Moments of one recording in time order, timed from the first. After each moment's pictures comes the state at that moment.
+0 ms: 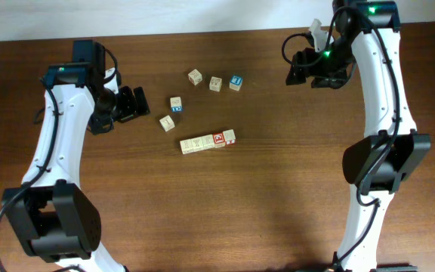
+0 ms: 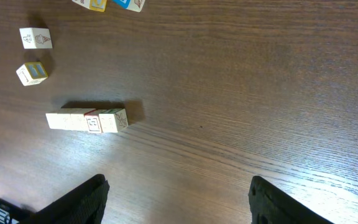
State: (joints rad) left arm 0.02 1.87 1.70 -1.19 0.18 -0.28; right arm -0.01 2.28 2.45 -1.62 -0.38 -0.04
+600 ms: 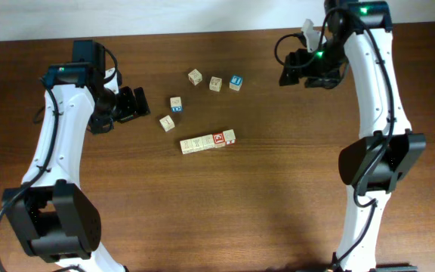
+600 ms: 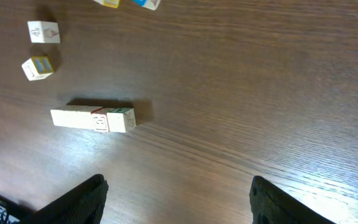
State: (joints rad) left arm 0.02 1.87 1.70 -1.19 0.18 -0.26; right arm 0.03 2.28 2.45 -1.61 -0.38 -0.04
